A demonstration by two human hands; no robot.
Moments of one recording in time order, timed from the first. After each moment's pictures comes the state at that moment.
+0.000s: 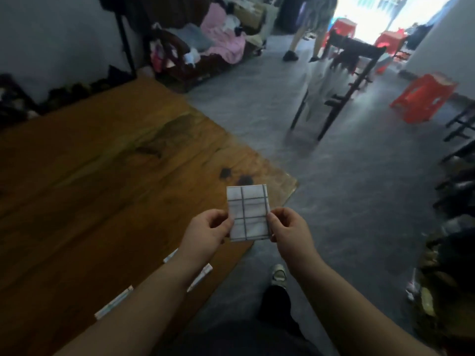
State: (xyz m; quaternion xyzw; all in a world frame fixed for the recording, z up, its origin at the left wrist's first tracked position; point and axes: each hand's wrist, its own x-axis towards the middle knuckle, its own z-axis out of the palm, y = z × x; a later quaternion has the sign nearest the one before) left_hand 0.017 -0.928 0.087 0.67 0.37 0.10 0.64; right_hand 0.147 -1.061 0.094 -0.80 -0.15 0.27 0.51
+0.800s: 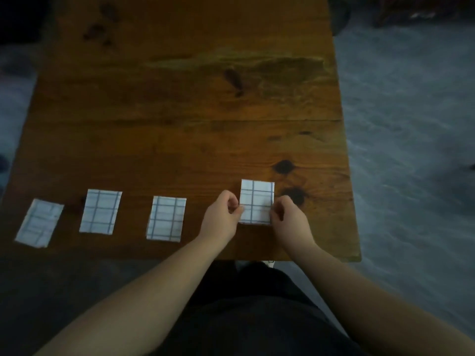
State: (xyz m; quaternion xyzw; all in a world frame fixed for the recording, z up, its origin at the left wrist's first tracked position) left_hand 0.173 -0.906 -0.059 0.49 0.74 0.12 0.44; right_hand 0.356 -0.910 -0.058 -0.70 -0.53 0.46 0.12
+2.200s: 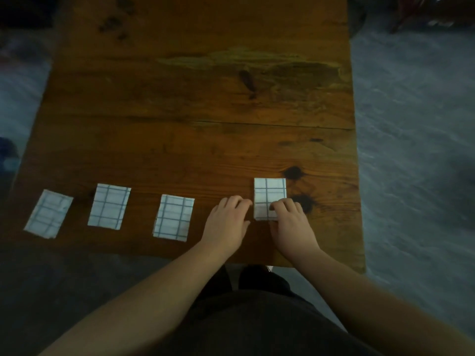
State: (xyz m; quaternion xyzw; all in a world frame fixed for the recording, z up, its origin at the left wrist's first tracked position) left_hand 0.165 -0.915 -0.065 0.72 0.65 0.03 0.24; right_hand 0.350 -0.902 -0.067 -0.61 -0.74 0.29 0.01
